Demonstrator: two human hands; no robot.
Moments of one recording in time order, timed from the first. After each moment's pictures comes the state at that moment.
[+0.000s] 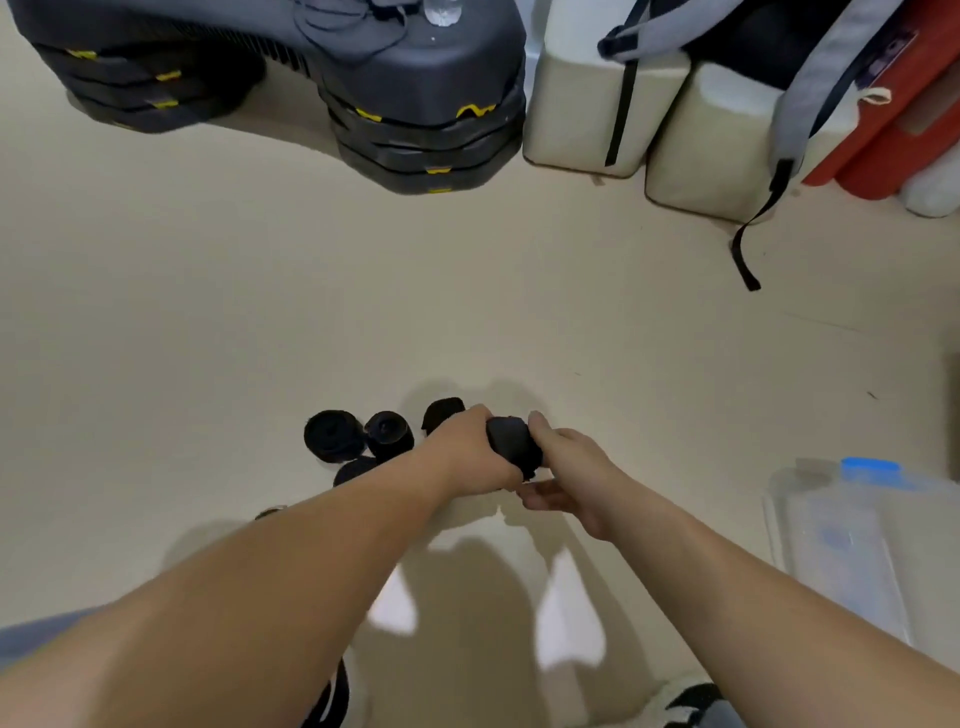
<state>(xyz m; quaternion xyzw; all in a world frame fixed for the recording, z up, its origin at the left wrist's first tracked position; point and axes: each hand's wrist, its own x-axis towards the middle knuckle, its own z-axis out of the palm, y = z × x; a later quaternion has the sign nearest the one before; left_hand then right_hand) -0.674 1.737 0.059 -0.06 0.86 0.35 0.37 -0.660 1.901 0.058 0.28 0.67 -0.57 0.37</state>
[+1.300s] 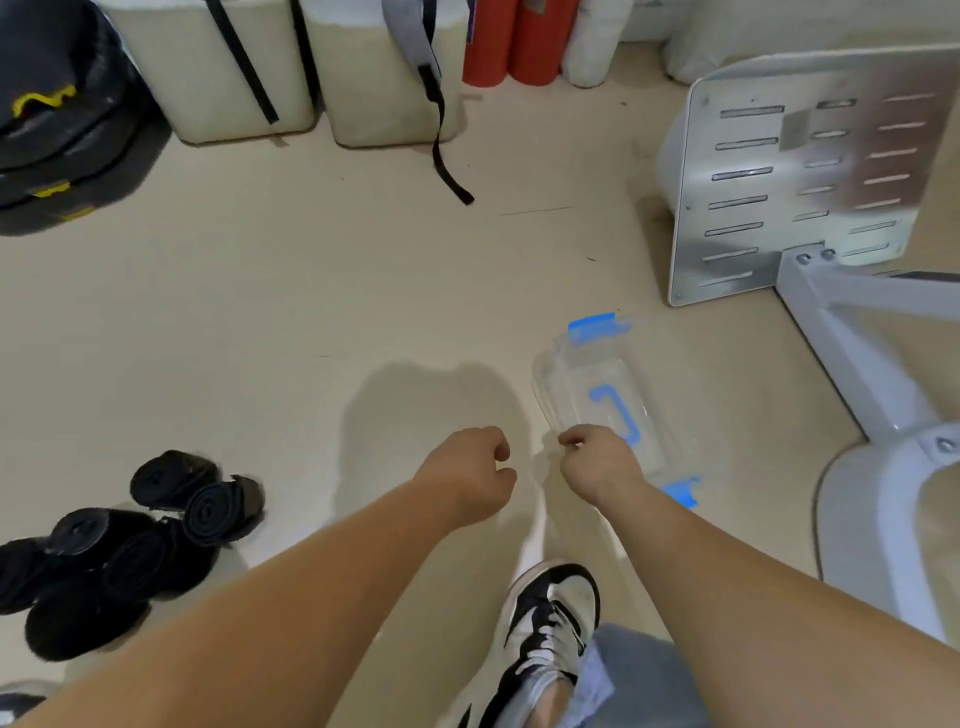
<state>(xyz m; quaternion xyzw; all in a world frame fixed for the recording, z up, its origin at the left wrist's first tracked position) -0.614 2.008 0.018 0.22 0.86 0.23 0.40 -0.536 2.178 0.013 0.43 0.82 -0.31 0.23</state>
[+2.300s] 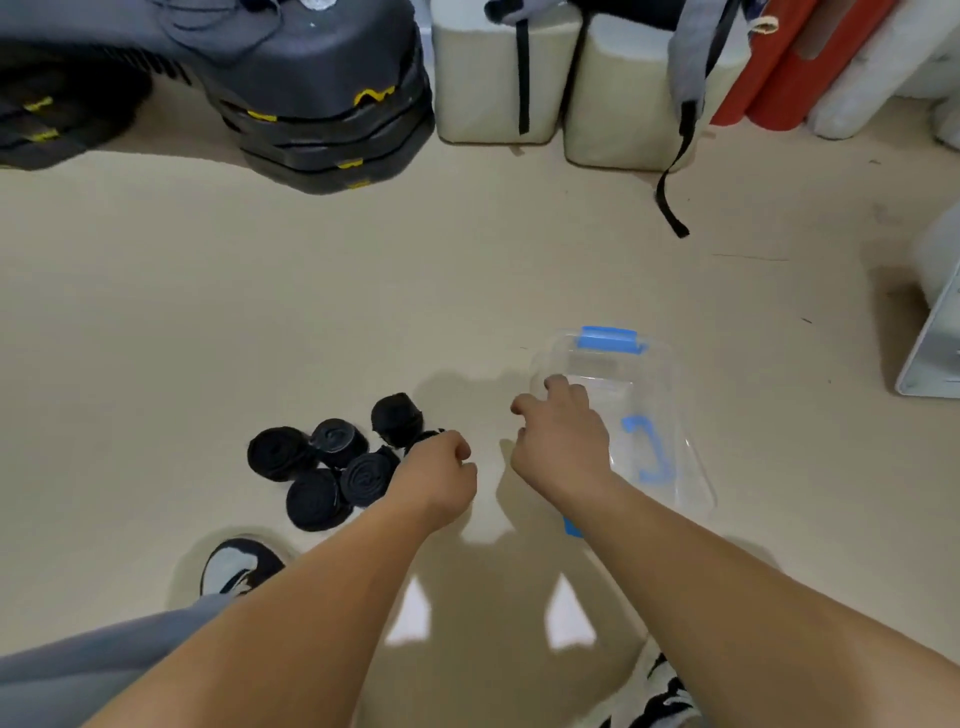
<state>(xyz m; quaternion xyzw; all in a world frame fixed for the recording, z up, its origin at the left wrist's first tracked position) -0.643 1.770 0.017 -0.04 0.91 0.29 0.30 -0.646 1.934 0.047 0.06 0.97 -0.12 0.19</state>
